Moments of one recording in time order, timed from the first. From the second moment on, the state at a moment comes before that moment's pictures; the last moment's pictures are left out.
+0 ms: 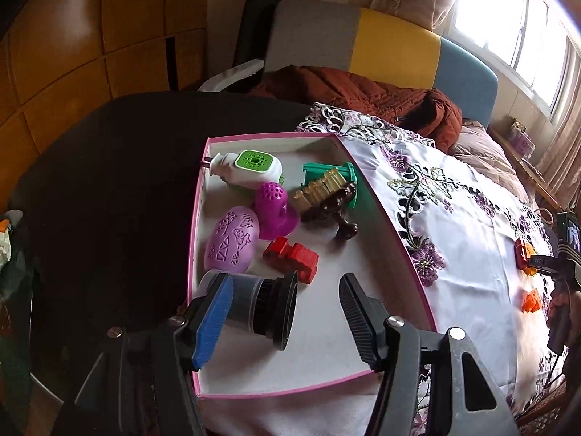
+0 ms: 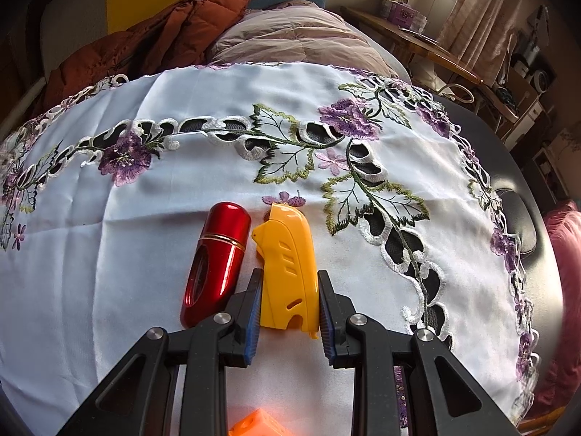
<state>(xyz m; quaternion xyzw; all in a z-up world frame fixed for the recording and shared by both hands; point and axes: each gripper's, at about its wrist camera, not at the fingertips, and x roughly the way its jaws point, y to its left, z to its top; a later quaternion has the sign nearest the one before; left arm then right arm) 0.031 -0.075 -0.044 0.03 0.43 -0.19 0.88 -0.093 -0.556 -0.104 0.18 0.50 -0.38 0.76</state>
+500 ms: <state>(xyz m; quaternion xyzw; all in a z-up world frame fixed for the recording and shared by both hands) 0.034 -0.060 -0.045 0.02 0.43 -0.18 0.88 -0.105 -0.563 -0.089 0.19 0.45 -0.41 0.77</state>
